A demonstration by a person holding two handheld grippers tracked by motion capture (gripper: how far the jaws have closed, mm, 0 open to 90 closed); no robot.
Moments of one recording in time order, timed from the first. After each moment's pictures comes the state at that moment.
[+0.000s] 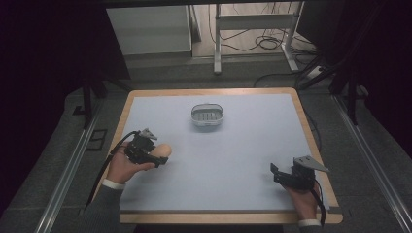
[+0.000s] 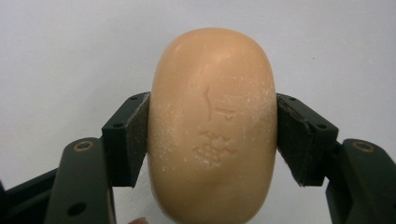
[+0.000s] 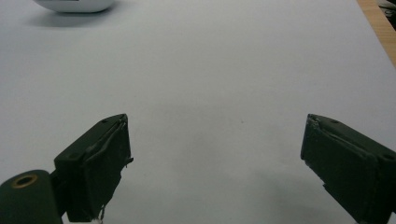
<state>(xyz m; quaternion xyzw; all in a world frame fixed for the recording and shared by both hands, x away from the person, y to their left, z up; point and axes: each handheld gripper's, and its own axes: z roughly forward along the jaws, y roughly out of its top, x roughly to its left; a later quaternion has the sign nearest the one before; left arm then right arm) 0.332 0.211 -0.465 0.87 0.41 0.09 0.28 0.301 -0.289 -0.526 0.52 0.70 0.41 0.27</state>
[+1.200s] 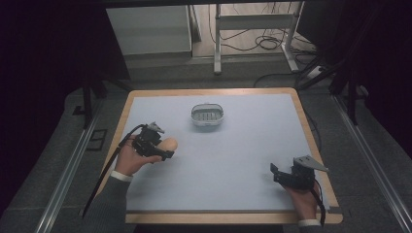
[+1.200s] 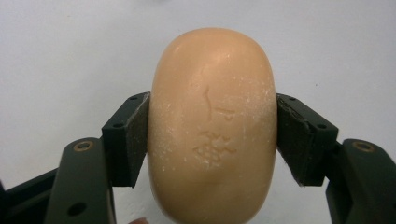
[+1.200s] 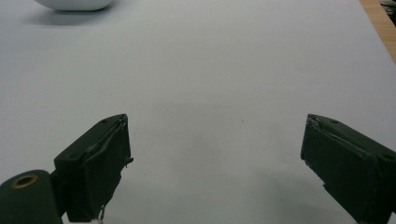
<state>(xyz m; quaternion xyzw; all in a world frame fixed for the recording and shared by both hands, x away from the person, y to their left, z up) 0.354 0.193 -0.460 0.87 0.40 0.09 0.28 0.301 -0.289 -0.527 0.52 0.70 0.41 0.27</state>
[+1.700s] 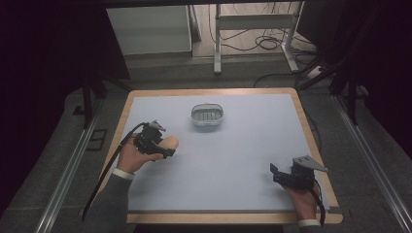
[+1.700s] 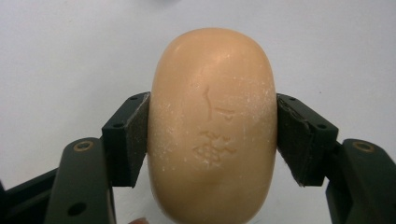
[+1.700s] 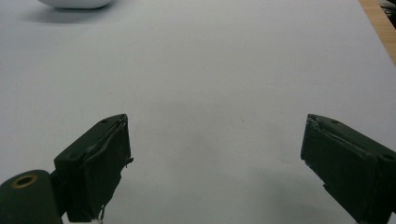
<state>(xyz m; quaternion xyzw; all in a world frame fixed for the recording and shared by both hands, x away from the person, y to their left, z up) 0.361 0.191 -0.461 0.87 0.40 0.09 0.28 0.301 -0.287 -0.527 0.51 0.70 0.41 0.28</state>
